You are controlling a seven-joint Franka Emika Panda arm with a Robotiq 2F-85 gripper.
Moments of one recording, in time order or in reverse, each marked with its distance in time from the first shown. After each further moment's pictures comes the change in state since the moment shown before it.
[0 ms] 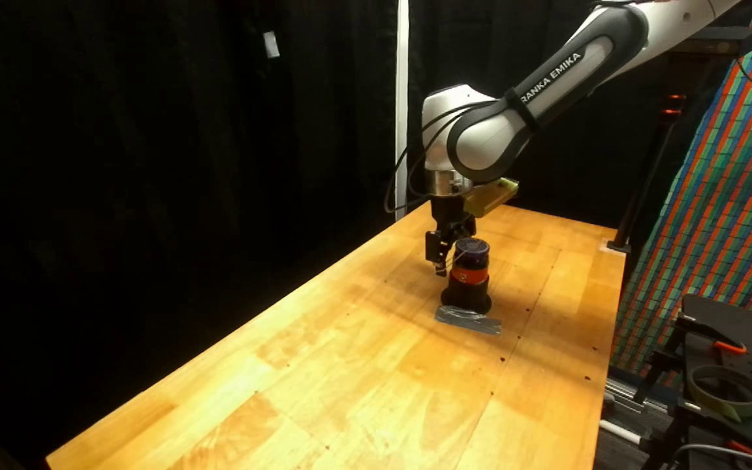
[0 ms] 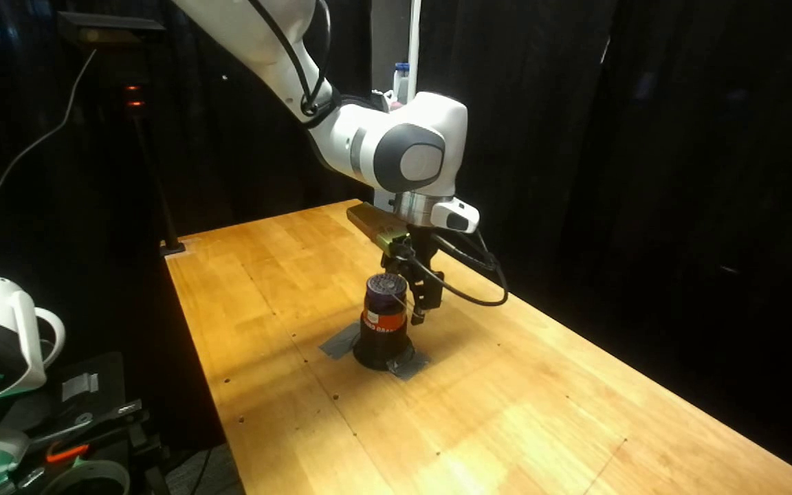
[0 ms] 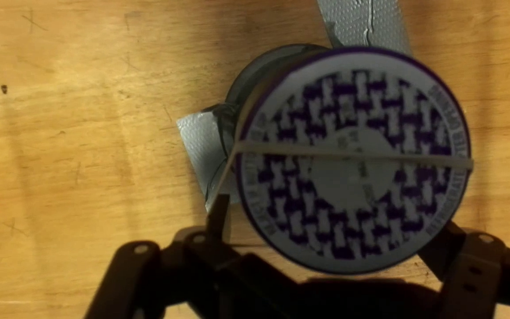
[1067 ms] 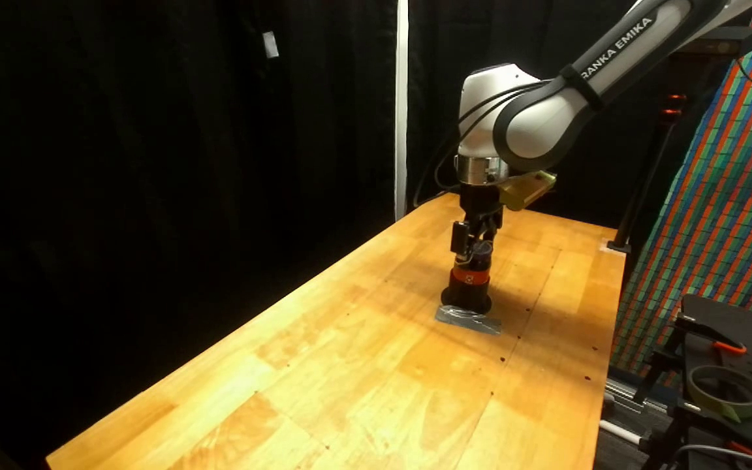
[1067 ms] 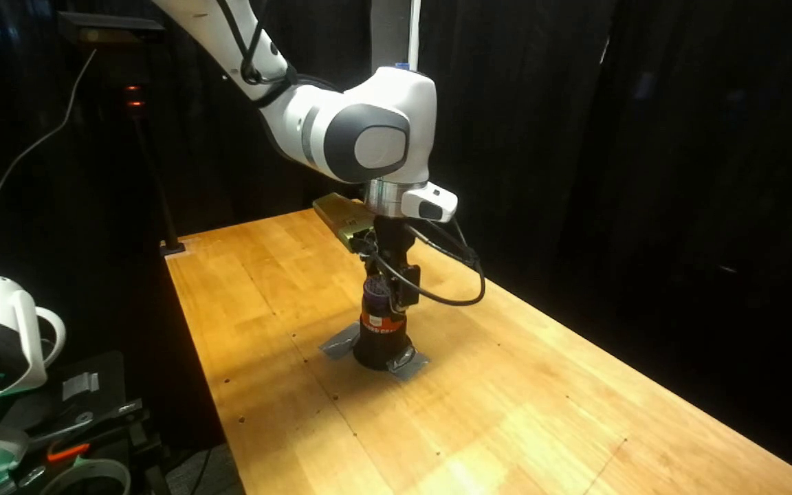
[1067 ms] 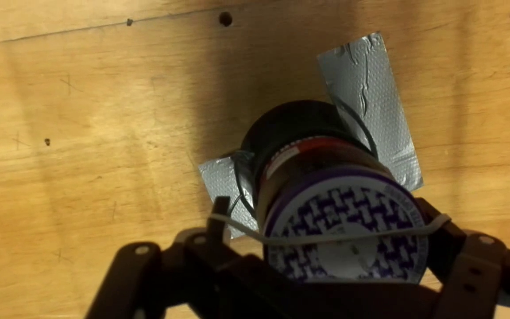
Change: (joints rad) arm 0.002 -0.216 -0.006 -0.285 0.003 0.147 0.015
